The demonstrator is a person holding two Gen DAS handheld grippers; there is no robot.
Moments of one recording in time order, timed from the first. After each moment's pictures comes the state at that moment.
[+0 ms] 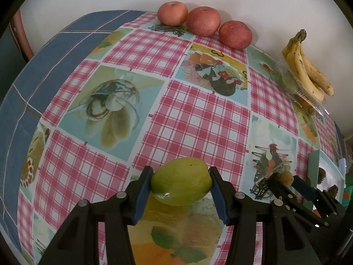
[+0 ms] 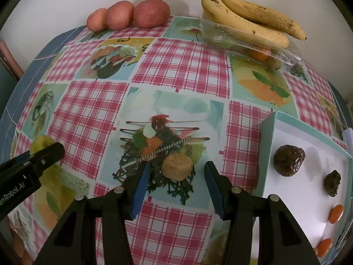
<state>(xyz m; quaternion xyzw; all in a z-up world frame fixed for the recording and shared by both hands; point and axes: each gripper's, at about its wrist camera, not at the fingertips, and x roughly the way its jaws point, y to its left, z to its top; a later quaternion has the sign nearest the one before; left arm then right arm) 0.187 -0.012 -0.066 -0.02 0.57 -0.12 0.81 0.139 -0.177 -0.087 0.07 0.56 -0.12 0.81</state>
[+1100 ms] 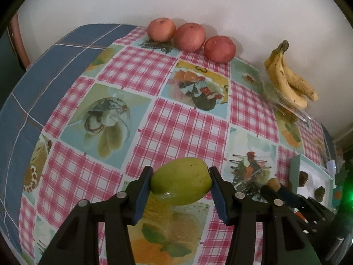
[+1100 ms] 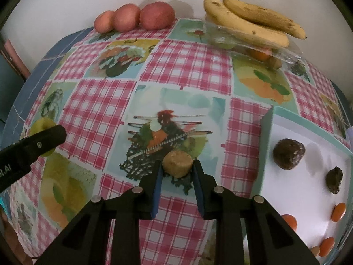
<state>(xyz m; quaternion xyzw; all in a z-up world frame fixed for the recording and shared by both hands) 0.182 -0.015 -0.035 -0.03 0.54 -0.15 0.83 0.125 -0.181 -0.076 0.09 0.56 -0.10 0.82</state>
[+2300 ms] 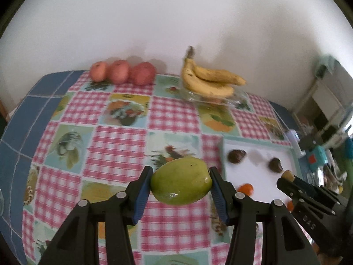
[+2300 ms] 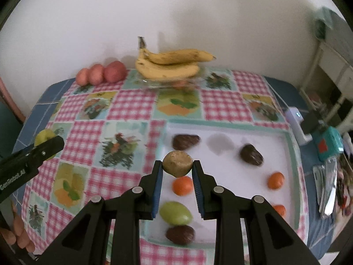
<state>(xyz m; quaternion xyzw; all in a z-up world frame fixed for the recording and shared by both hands) 0.085 -0.089 0.043 0.03 0.46 -0.28 0.84 0.000 -0.241 0.035 0.12 0.47 -0.20 0.85</state>
